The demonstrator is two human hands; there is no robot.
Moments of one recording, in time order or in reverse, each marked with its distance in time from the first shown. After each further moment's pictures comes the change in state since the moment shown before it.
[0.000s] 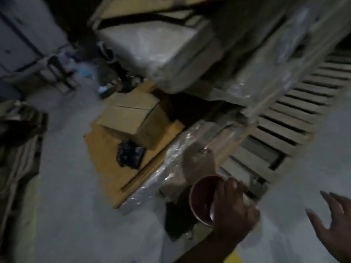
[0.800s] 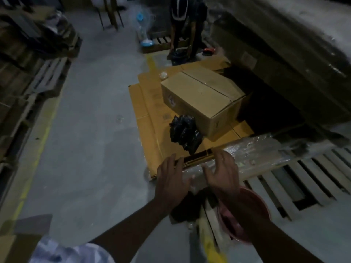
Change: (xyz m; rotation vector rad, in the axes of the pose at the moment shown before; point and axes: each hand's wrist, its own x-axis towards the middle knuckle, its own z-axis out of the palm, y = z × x) left_hand -0.072 -0.337 -0.176 -0.015 0.156 -0.501; right_hand -0.040 -0.468 0.197 0.088 -0.274 -0.662
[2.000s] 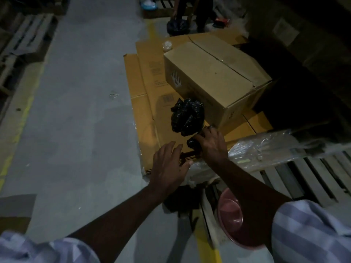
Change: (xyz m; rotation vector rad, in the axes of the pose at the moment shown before) left_hand 0.070 -0.046 0.046 -0.130 -0.066 -0.085; right_hand 0.123 0.001 0.084 -0.467 -0.241 -0.361
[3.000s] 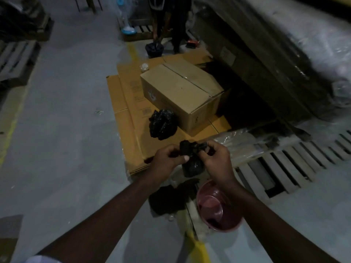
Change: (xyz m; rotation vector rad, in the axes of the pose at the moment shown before) left_hand -0.039 0.108 -0.069 -1.040 -0.206 -0.159; right_hand -0.138 0.025 -0.113 1.113 0.283 0.407
